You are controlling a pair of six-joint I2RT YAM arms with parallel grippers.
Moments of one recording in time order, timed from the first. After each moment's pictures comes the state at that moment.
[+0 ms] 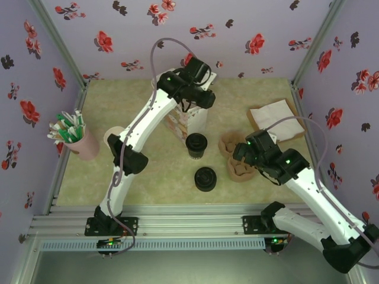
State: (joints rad) left arm -0.77 2.26 2.65 -1.24 0.08 -0.18; right arm 0.60 0.90 0.97 -1.10 0.25 0.85
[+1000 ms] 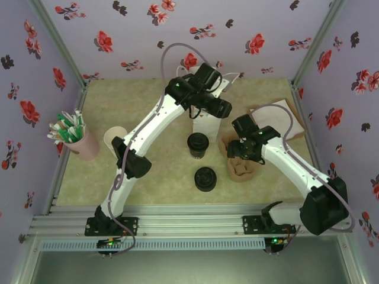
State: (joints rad) left arm -0.84 2.26 2.65 -1.22 0.15 -0.20; right arm 0.48 1.31 1.03 -1.00 0.10 0.54
